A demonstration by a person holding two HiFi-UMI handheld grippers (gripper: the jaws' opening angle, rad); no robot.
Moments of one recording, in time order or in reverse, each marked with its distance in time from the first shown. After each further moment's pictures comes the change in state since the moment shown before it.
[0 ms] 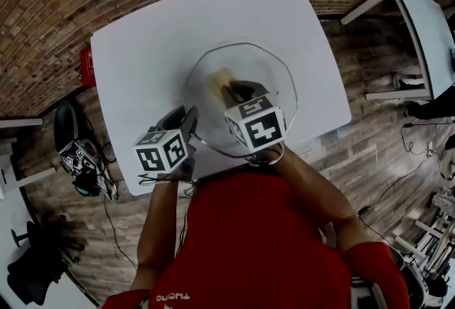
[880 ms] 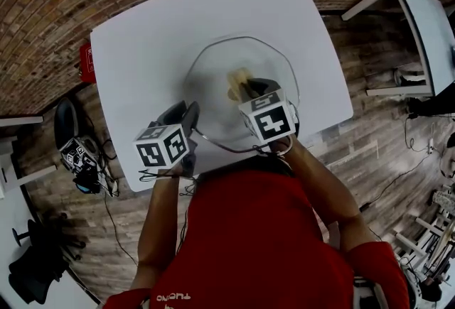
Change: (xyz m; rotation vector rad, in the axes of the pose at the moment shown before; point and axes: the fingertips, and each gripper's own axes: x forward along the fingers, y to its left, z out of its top) left arm -0.001 0.000 -0.001 -0.004 0.001 0.001; right arm -0.001 -0.035 -0.041 -0.050 0.109 -0.095
